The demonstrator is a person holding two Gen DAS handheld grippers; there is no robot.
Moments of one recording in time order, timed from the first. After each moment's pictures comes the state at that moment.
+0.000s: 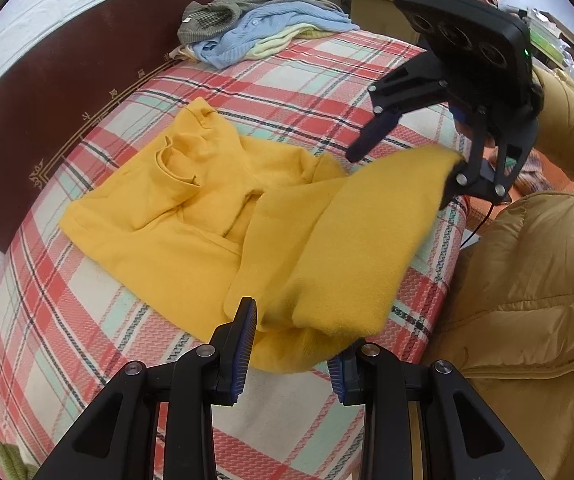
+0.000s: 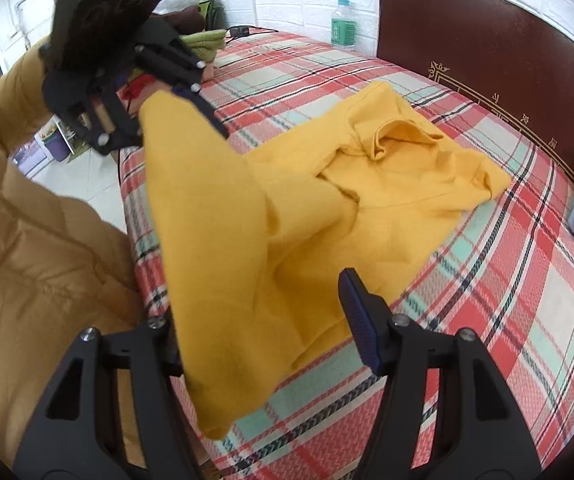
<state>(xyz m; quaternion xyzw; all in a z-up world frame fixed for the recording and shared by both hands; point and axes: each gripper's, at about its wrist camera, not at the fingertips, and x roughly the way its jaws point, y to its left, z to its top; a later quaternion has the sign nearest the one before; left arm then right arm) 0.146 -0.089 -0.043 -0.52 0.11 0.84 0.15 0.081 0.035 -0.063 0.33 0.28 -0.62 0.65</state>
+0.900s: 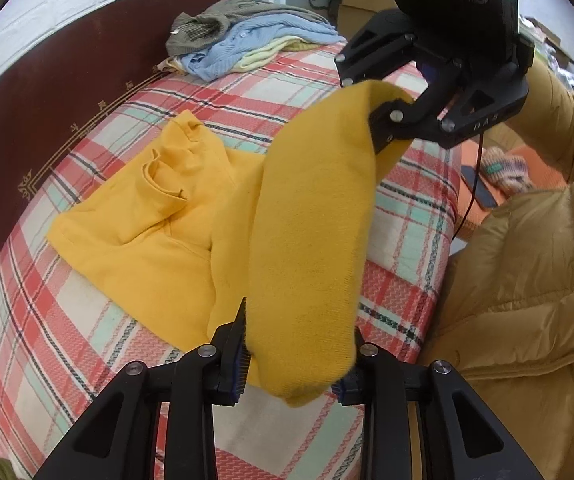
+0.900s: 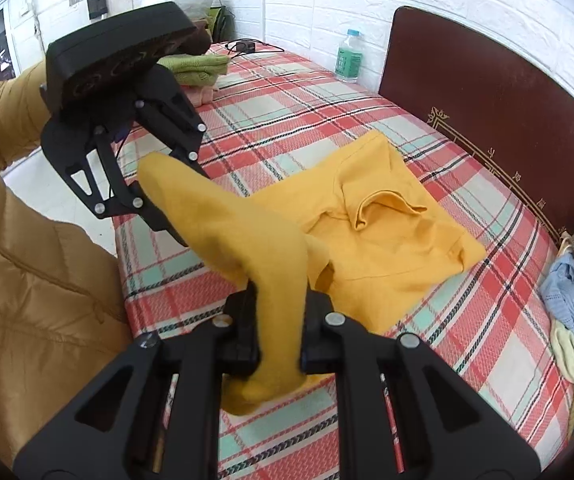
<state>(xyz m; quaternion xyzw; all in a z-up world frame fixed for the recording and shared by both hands) 0.144 -0.094 -0.042 -0.50 0.09 0.85 0.18 0.069 -0.001 -0.020 0.28 0.31 -0.64 0.65</state>
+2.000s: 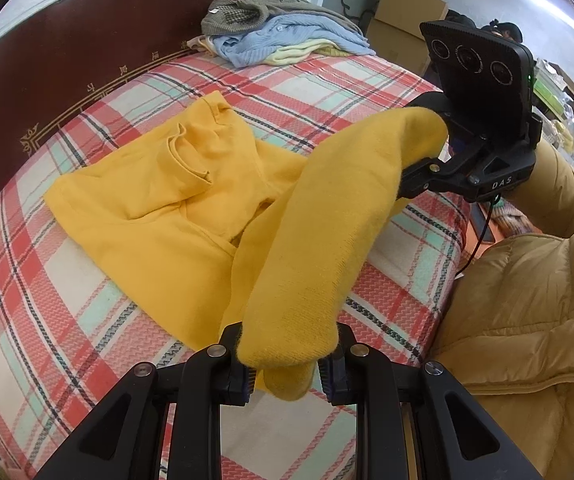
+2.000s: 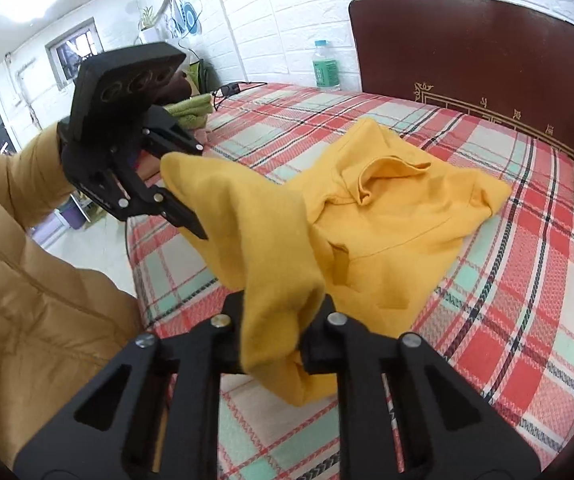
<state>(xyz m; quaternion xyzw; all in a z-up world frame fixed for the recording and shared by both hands) 0.132 -0.119 -0.047 -0.50 0.02 0.85 0.16 0.045 0.028 -0.050 0.32 0.15 -0.65 0.67</state>
